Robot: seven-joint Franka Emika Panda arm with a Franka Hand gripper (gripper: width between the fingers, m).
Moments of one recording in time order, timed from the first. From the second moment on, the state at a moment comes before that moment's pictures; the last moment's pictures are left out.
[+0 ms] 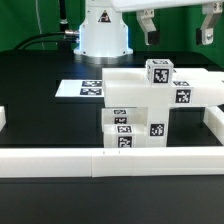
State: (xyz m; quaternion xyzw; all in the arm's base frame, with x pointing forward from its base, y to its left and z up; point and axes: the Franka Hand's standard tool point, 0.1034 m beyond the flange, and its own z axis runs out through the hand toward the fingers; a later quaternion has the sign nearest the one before) arm 0.606 0.051 0.153 -0.91 0.40 -0.03 0.07
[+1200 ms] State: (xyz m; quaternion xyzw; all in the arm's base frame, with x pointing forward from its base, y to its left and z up) arm 0.528 0.101 0.130 -0.95 0.28 -0.09 0.06
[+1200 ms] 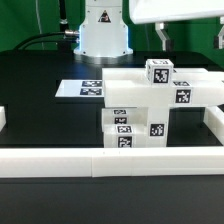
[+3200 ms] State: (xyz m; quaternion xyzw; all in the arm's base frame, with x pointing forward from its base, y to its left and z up) arm 0.474 0.096 0.072 -1.00 -0.04 0.03 0.00
